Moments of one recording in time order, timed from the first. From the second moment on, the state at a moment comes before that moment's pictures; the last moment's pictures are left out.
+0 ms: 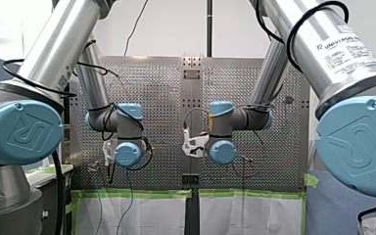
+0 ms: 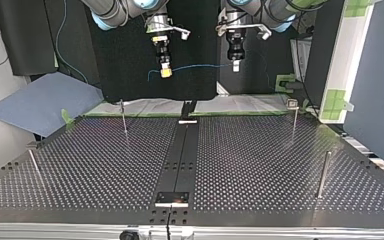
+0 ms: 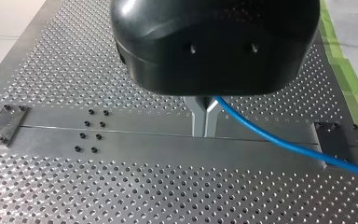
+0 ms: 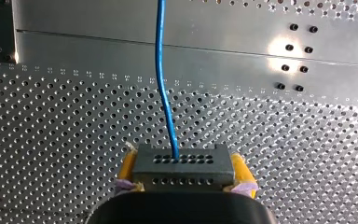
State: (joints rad) left arm -0.55 -1.99 -2.39 -1.89 -2.15 -1.63; right arm 2.37 -1.00 2.02 -1.04 1.83 1.47
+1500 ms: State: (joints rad) left arm -0.55 -1.99 -2.39 -1.89 -2.15 -1.63; right arm 2.37 -1.00 2.02 -1.04 1.83 1.47
